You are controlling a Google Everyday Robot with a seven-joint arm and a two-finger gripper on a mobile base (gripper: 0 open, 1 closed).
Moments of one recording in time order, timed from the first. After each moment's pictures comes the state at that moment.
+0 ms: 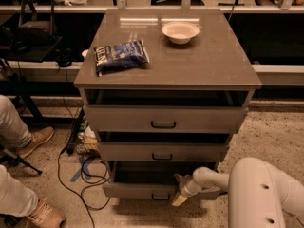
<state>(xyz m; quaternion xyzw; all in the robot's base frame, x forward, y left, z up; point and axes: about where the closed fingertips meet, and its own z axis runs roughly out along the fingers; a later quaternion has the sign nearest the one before) 0.567 -0.124 0.158 -0.65 0.71 0.12 0.24</state>
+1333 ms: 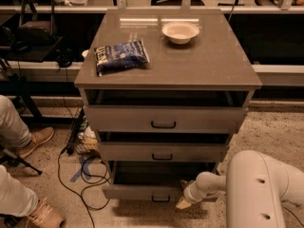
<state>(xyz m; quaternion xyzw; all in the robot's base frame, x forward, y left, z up) 0.520 -0.155 0.153 -0.61 0.76 0.12 0.18</state>
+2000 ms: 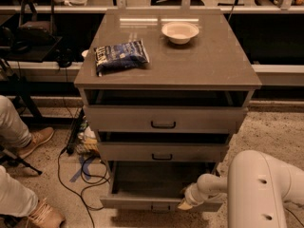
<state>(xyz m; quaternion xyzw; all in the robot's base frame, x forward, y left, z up) 0.520 -0.155 0.159 -0.61 0.76 0.12 0.18</state>
